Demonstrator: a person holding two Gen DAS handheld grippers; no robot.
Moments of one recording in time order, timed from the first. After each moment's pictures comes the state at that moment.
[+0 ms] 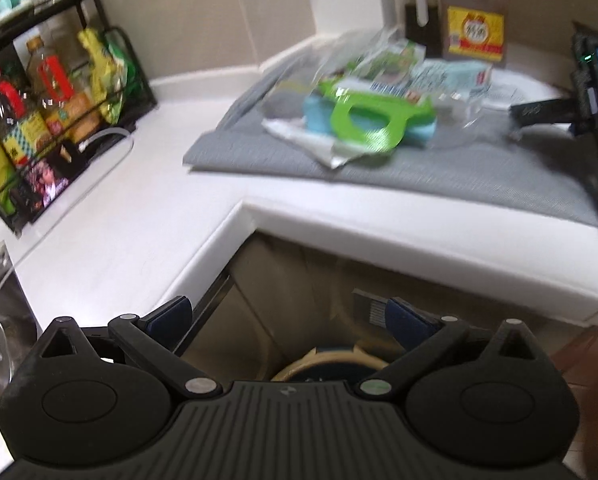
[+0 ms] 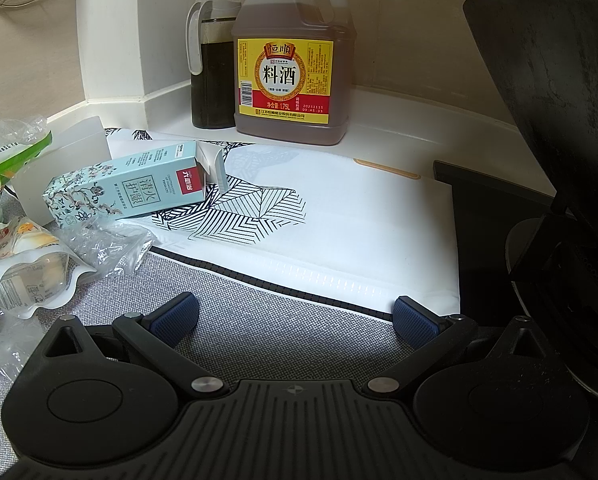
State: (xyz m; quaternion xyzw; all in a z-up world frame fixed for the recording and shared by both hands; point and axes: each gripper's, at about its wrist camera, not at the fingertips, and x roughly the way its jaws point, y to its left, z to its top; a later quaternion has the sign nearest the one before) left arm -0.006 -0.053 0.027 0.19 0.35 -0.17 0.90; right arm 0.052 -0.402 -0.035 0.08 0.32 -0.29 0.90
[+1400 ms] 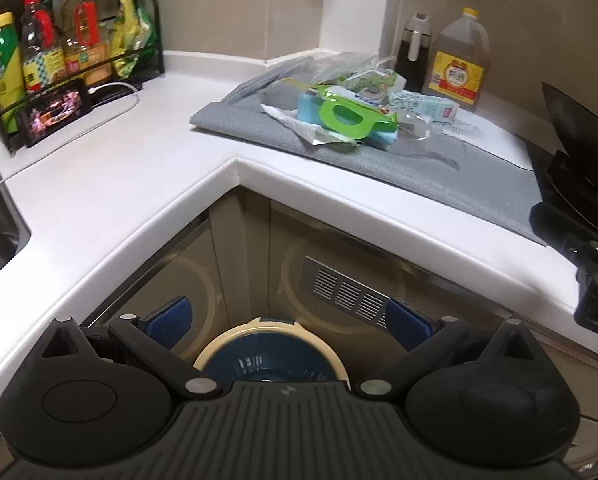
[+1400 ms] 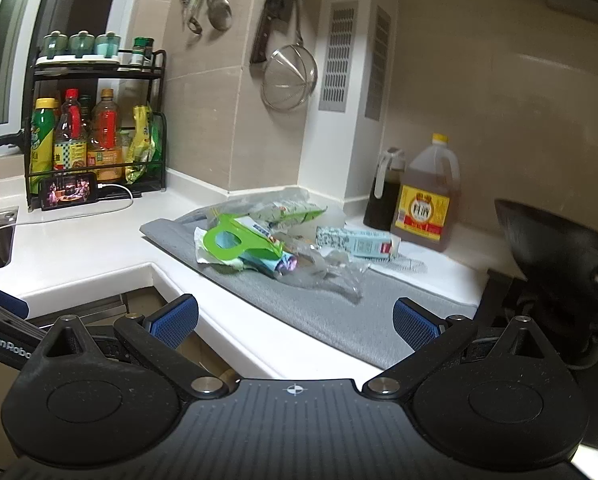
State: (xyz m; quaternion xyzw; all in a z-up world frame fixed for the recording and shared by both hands) left arm -0.071 0.011 0.043 0.07 0.38 -0.20 0.90; right arm -0.176 -0.177 0.051 -0.04 0.18 -0.11 0.98
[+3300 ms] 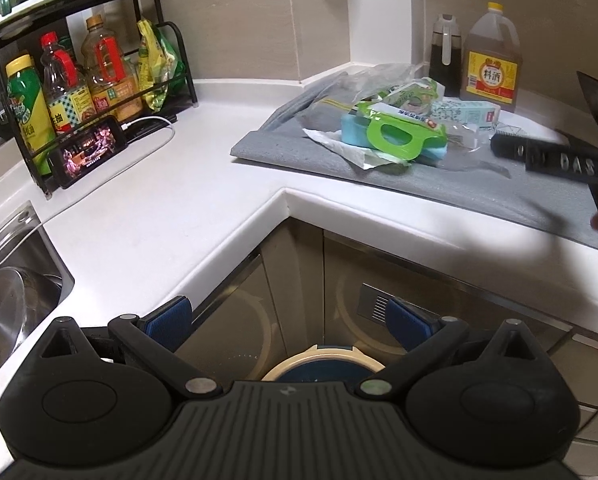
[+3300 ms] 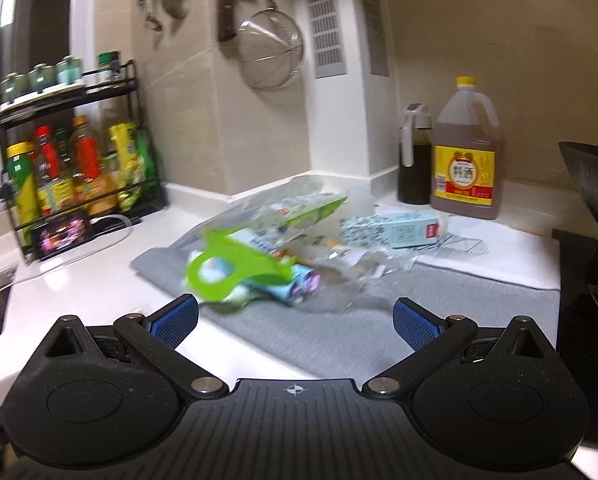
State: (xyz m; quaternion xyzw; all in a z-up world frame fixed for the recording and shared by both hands) left arm -0.039 0.006 0.048 0.13 0.35 -0.15 0.92; right arm -0.062 -0.237 0.027 0.07 0.20 -0.08 0.97
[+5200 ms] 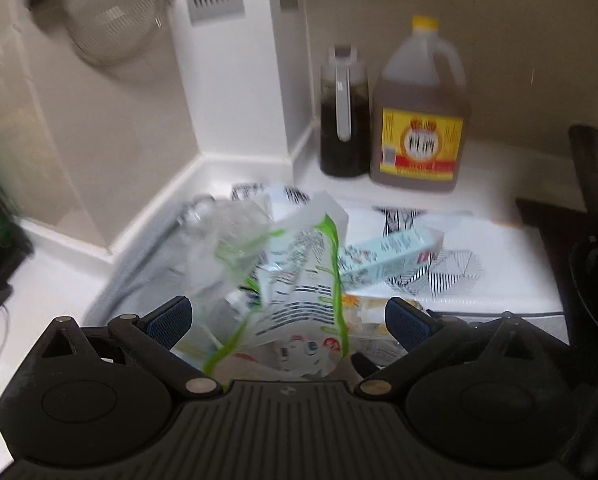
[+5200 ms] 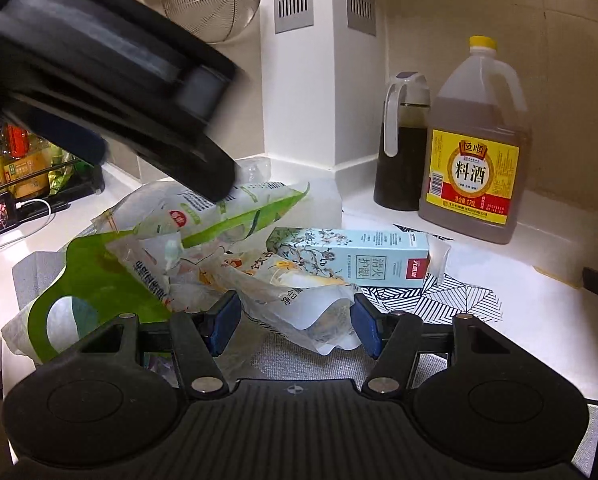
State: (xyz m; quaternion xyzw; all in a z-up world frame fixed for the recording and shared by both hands) left arm 0.162 -0.267 0.100 0.18 0.34 -0.28 0.88; right arm 0.074 -0.332 -0.011 0.04 0.23 -0.08 0.97
